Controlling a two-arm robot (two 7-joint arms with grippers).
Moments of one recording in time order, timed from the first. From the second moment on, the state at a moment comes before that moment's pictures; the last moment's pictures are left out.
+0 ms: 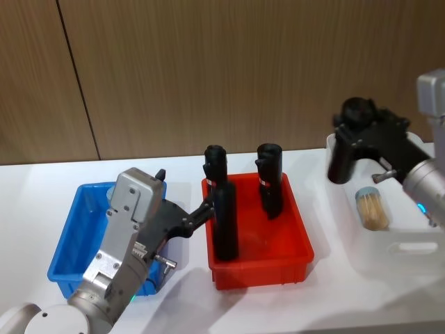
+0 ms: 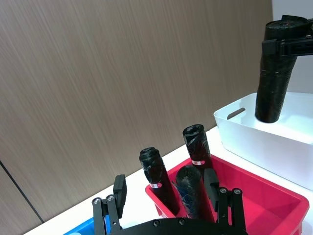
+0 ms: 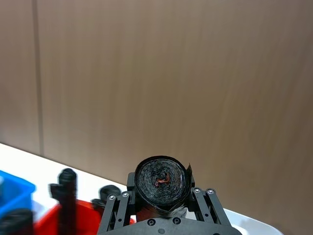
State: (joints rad) left arm -0.24 0.38 0.45 -1.63 -0.20 0.01 -0.01; right arm 0.34 0.29 -0.18 -1.58 0.16 0.15 0.20
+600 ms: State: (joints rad) left arm -0.24 0.38 0.45 -1.63 -0.20 0.01 -0.01; right arm 0.40 0.32 -0.13 -1.38 0.10 0.12 0.14
